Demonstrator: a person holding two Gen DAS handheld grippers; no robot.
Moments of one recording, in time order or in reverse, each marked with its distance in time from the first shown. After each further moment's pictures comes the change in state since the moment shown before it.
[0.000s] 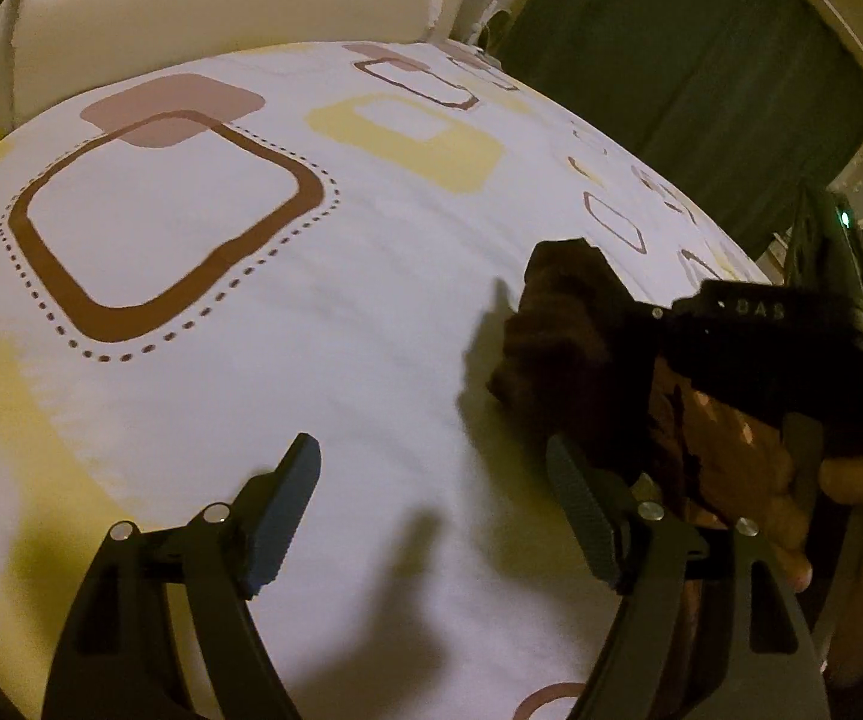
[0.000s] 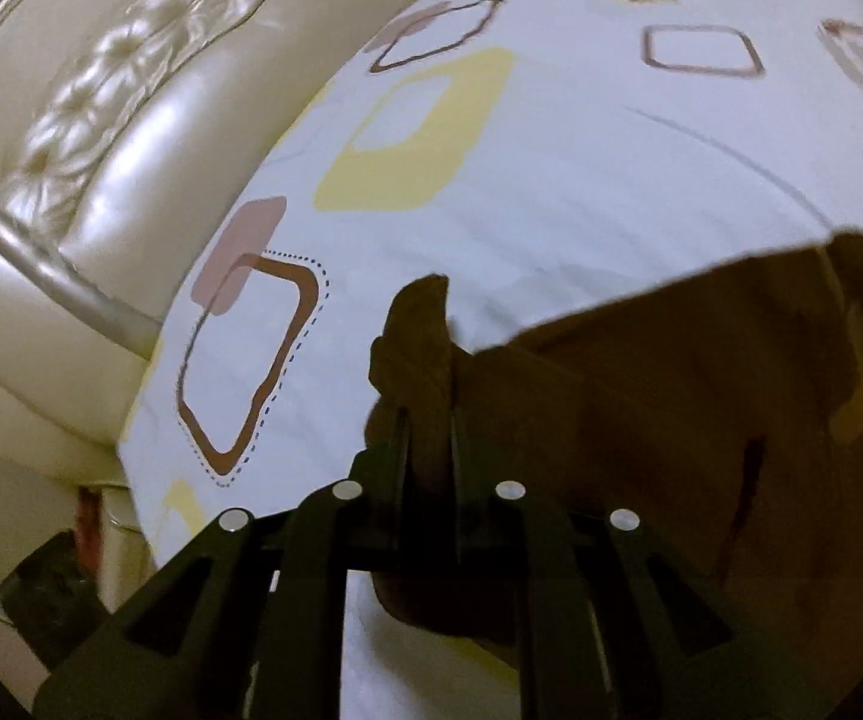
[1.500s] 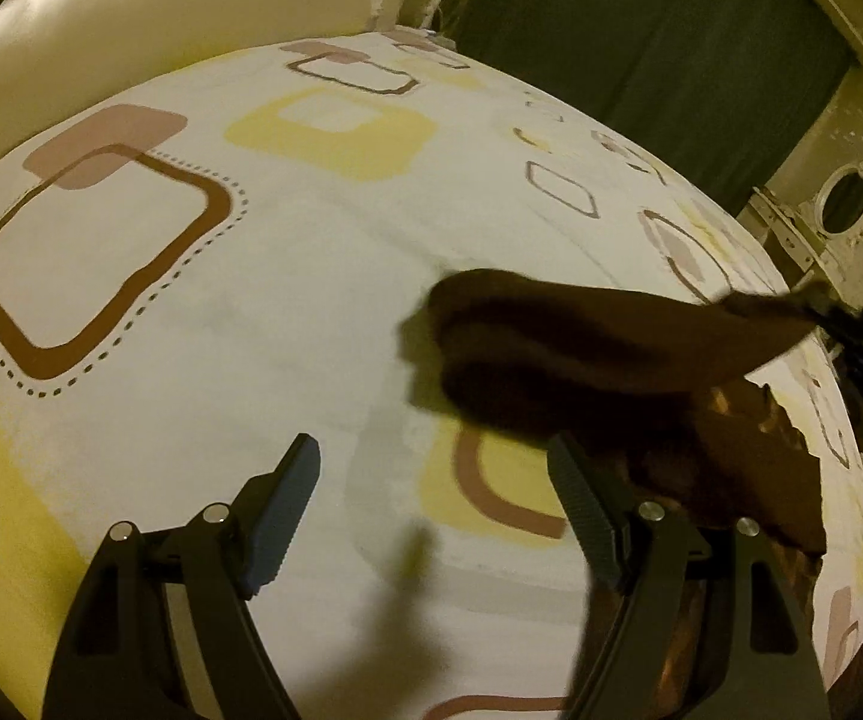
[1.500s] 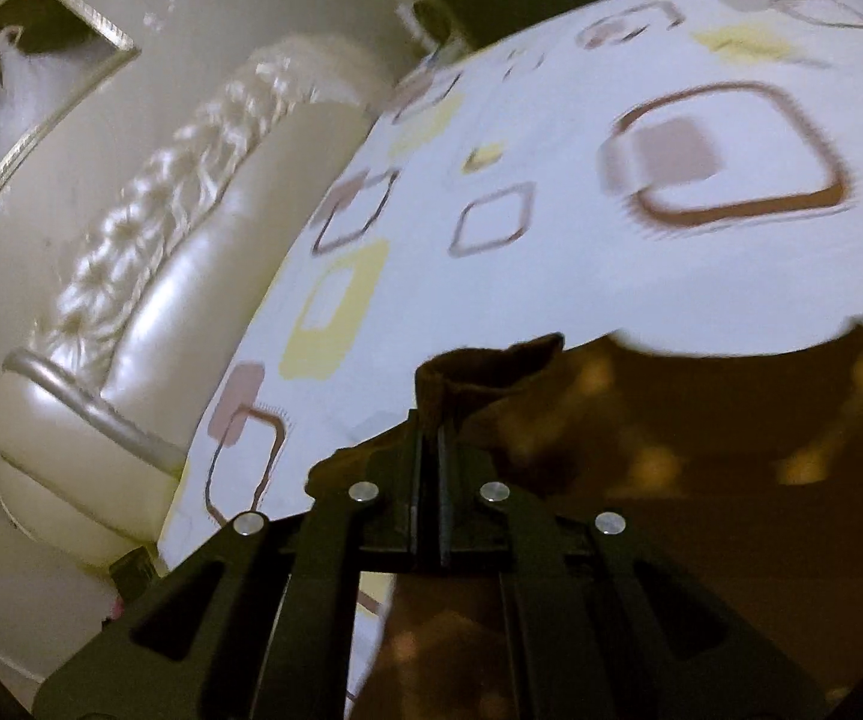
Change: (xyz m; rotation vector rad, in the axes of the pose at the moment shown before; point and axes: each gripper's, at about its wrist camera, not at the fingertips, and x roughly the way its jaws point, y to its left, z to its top) left arm 0.005 -0.058 0.000 0.110 0.036 -0.015; right arm -0.213 -0.123 0.003 0.137 -0.310 -0.011
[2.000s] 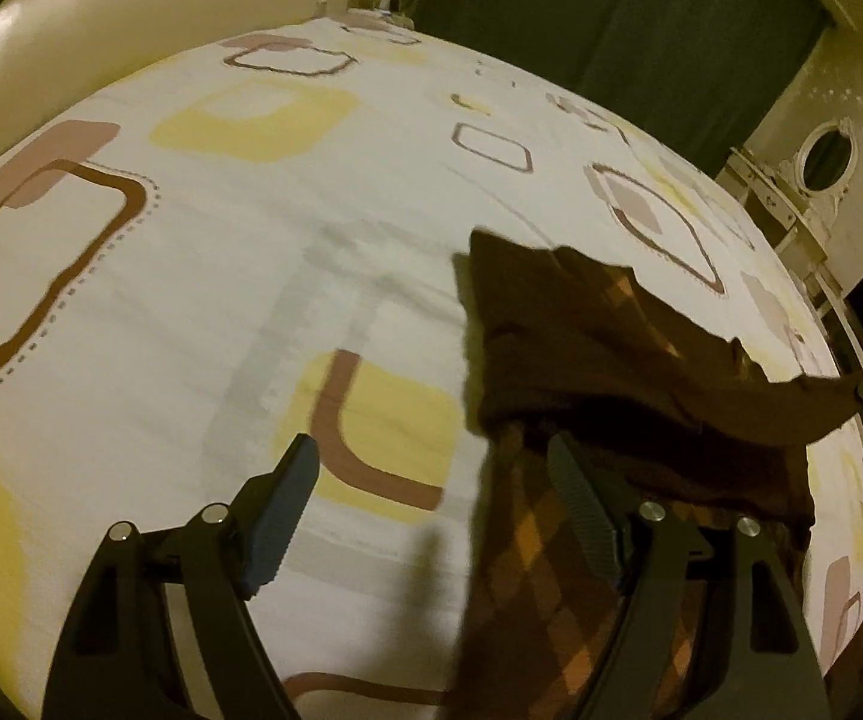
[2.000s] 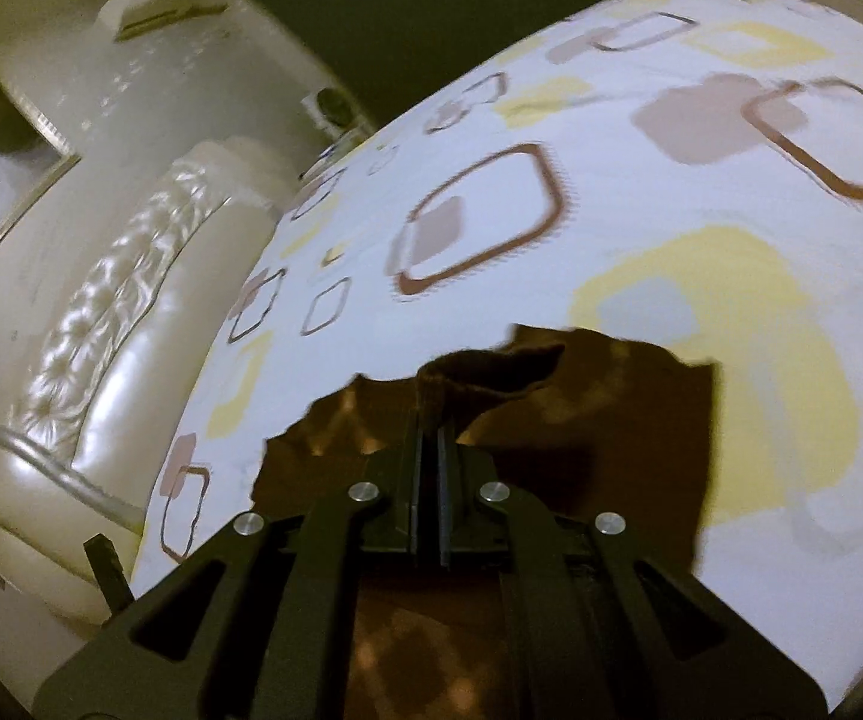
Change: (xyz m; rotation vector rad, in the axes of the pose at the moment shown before) left arm 0.017 -0.063 -0.015 0.069 0.062 -0.022; right arm -0.148 -0.145 -0.037 0.144 -0.175 -0.135
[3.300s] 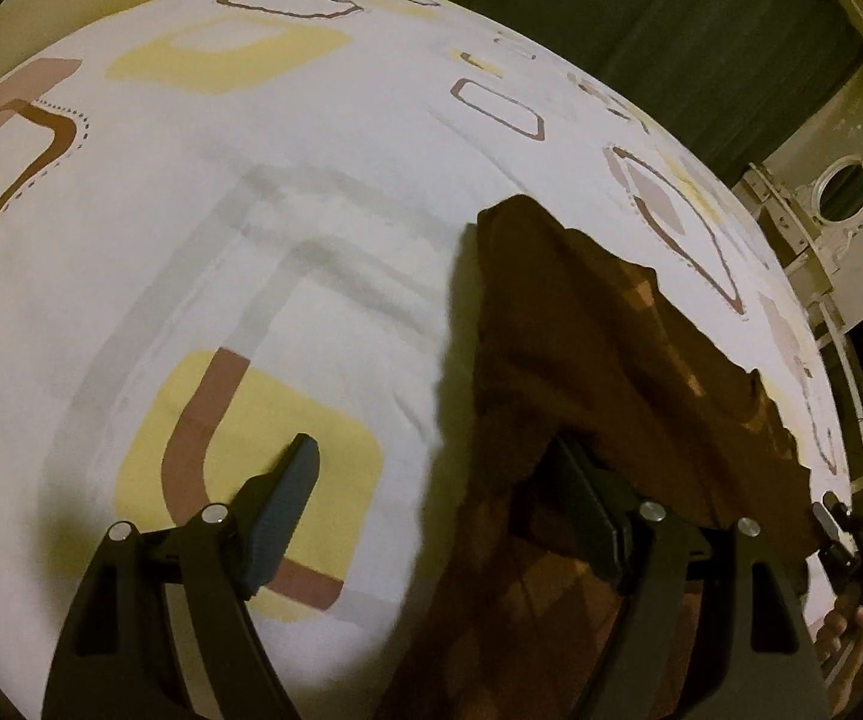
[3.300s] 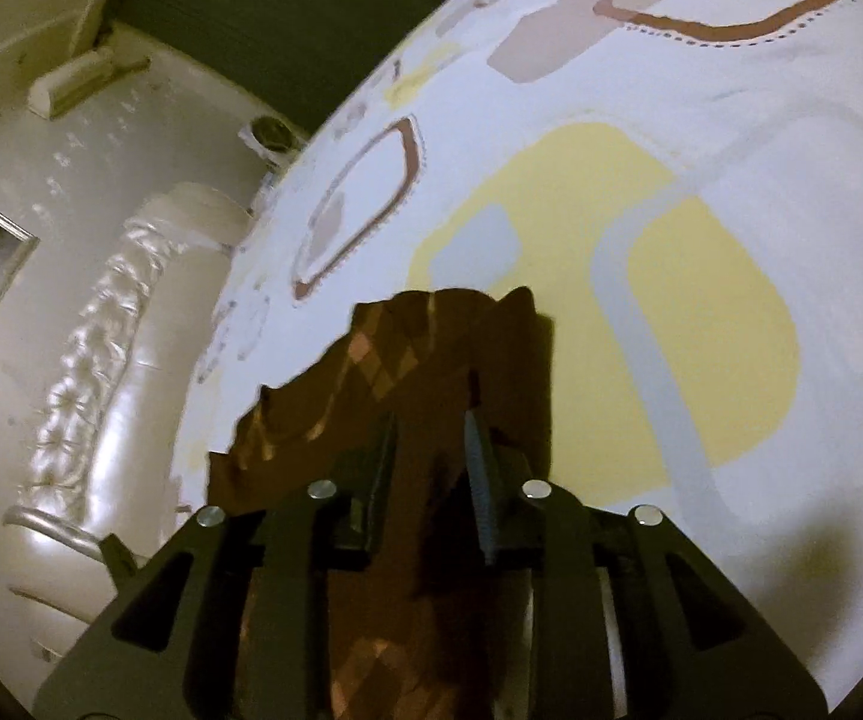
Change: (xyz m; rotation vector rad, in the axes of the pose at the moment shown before) left arm 0.070 -0.016 0.016 -0.113 0.058 -0.022; right arm 0.026 -0.109 -0.015 0.197 0.027 -0.023
